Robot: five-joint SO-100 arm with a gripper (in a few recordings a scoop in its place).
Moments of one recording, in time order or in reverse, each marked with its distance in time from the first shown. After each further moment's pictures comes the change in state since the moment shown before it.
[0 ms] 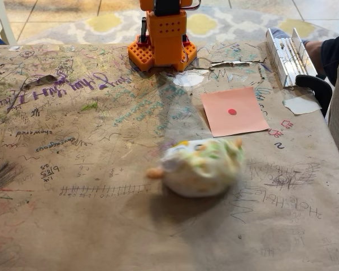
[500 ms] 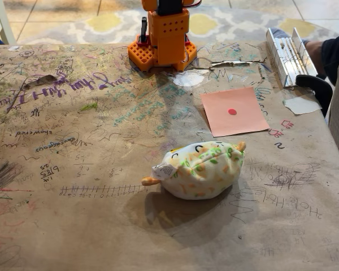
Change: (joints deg) arm -1.9 8.1 -1.0 0.0 0.7
